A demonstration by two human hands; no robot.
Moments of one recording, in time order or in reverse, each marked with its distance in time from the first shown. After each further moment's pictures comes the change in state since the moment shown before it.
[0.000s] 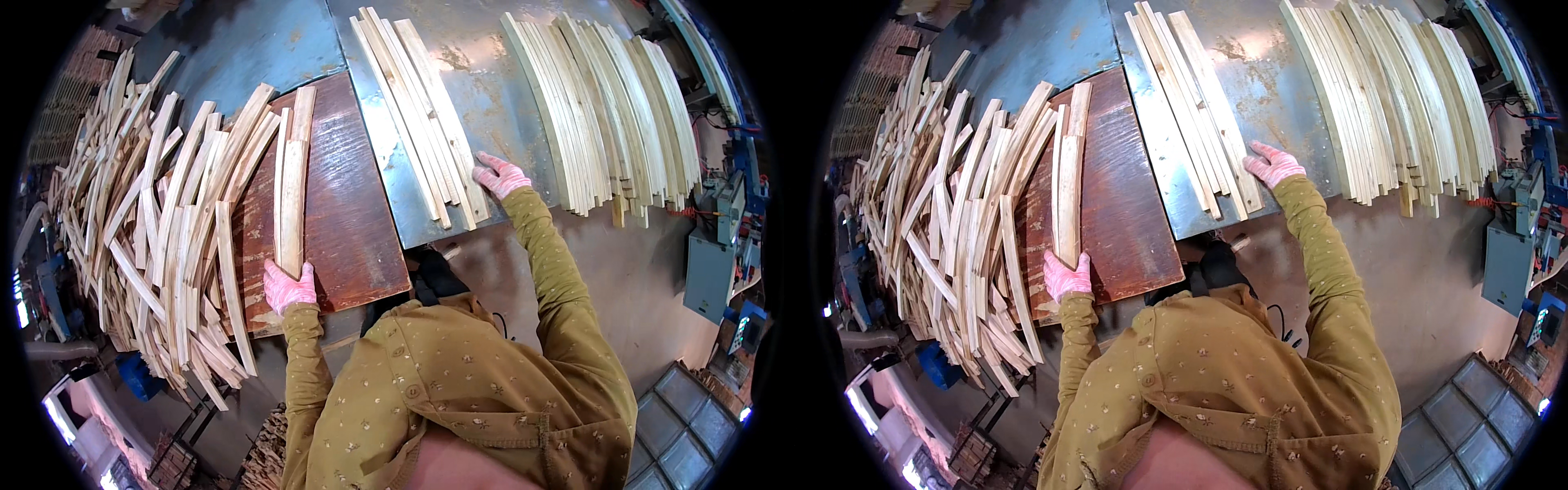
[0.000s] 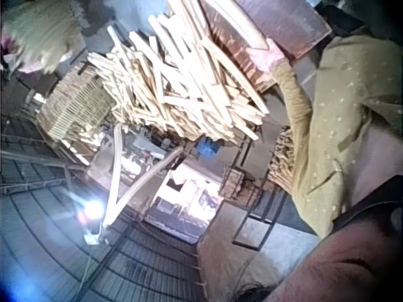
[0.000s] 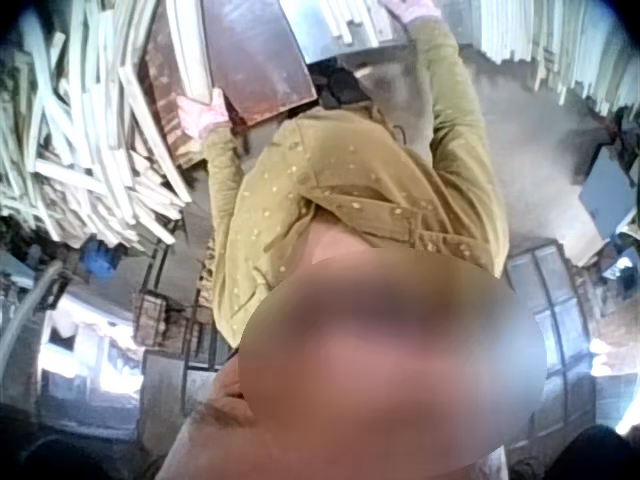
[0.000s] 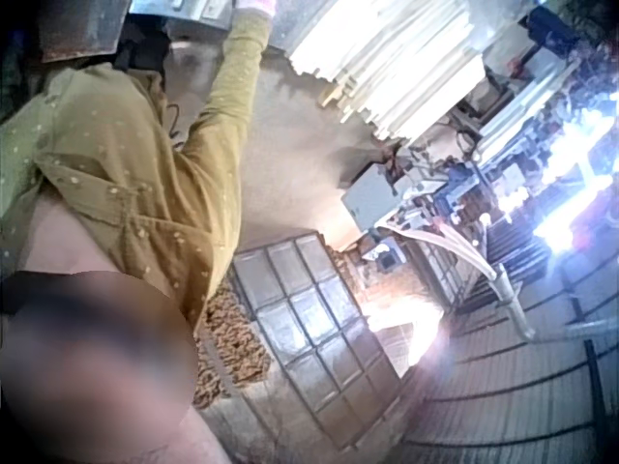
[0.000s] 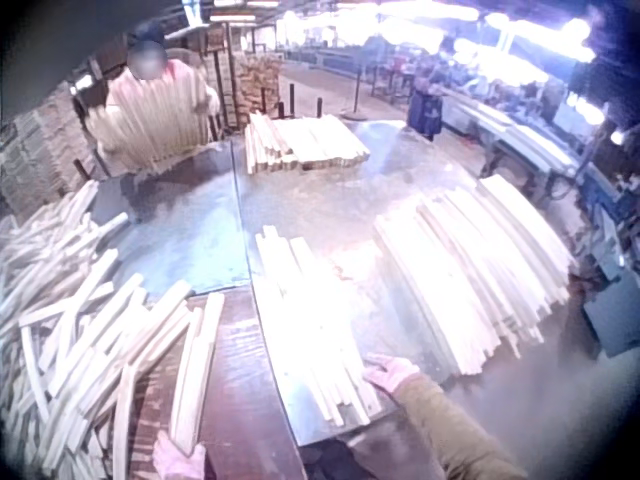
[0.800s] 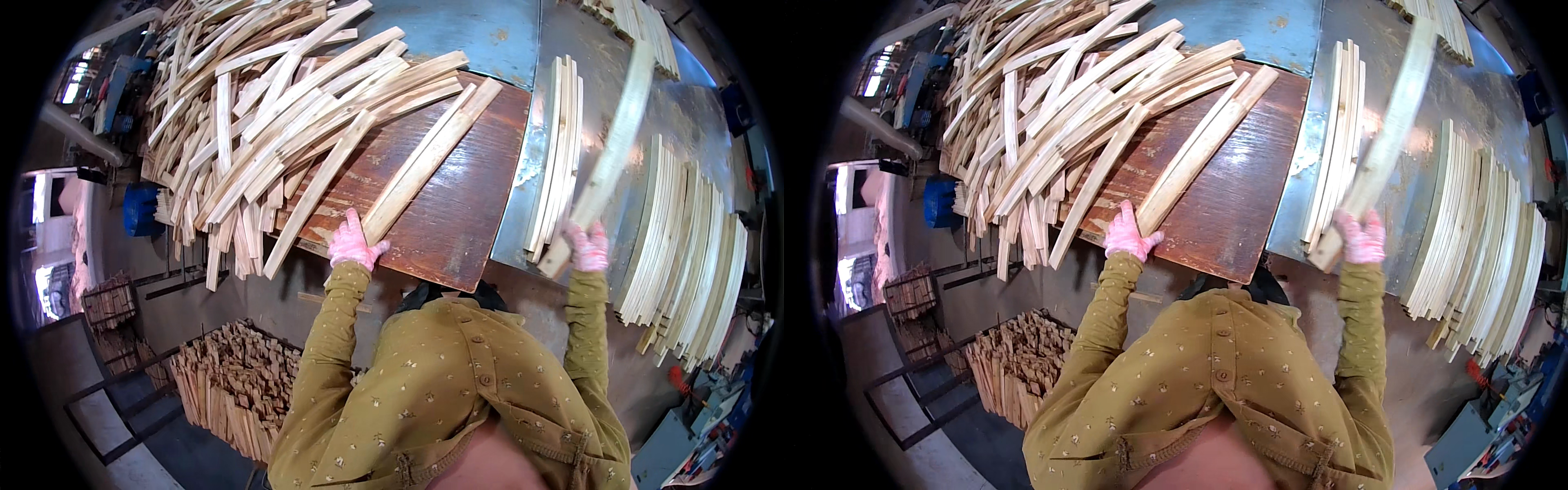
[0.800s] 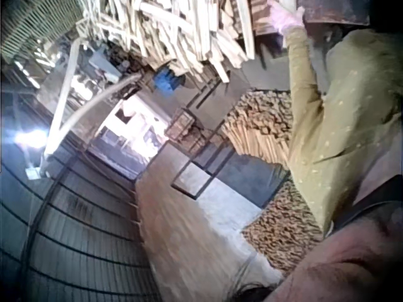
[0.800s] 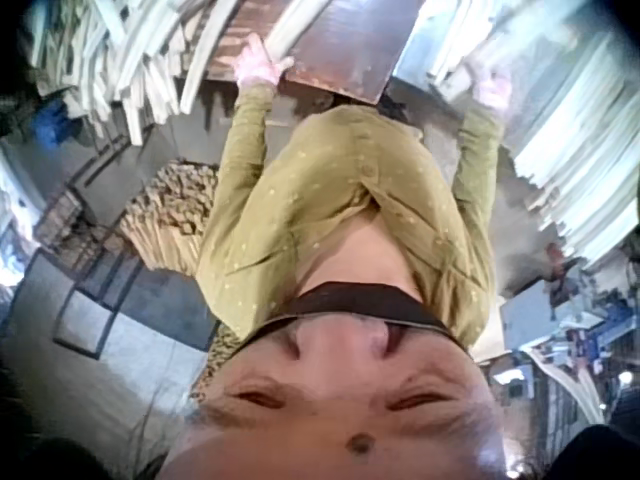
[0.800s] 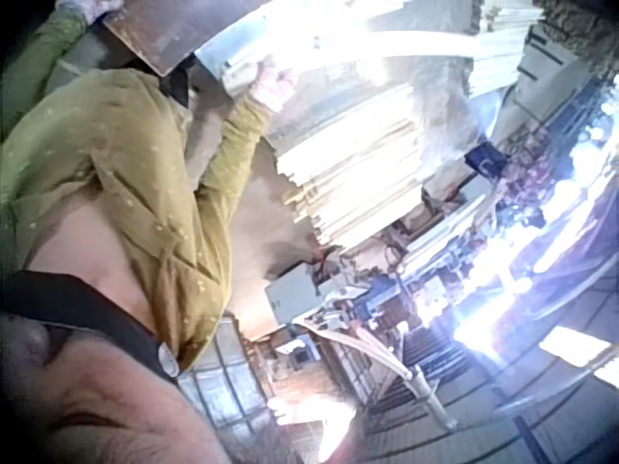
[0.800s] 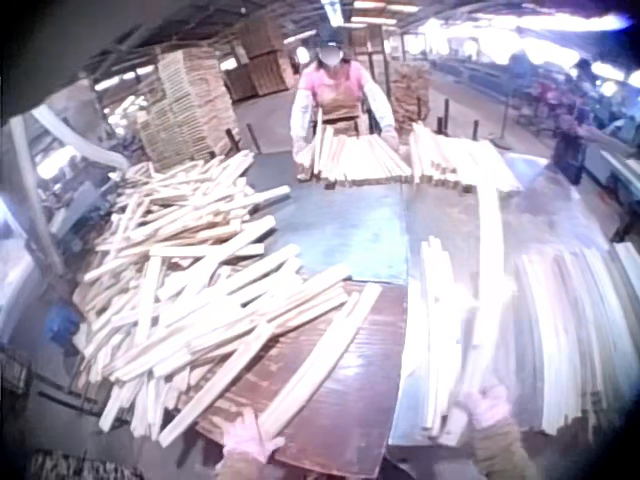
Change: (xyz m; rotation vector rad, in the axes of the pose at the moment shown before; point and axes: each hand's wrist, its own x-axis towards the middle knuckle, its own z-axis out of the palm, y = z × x) left_hand -0.028 -0.059 -0.019 -0.031 -0.200 -0.069; right_hand -0.047 -0.094 0.053 0.509 0.001 -0.283
